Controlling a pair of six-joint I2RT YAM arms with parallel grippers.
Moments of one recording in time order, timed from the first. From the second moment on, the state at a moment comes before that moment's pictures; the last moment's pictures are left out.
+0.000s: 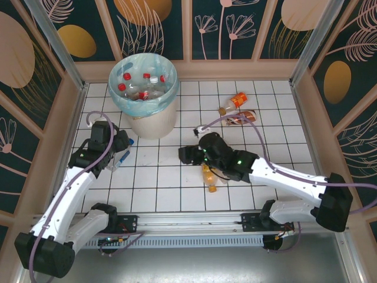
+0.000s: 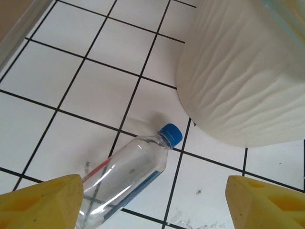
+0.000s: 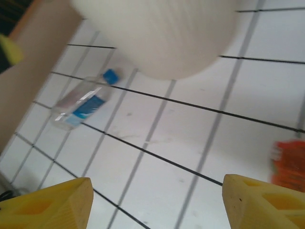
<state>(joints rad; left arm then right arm) -0.24 0.92 0.82 -0.69 -0.28 -0.51 1.03 1.20 0.89 -0.30 0.17 0.65</state>
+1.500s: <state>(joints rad) -0.21 1.51 0.79 -0.50 -0.21 -0.32 1.02 1.32 0.90 -0.38 0.10 0.69</state>
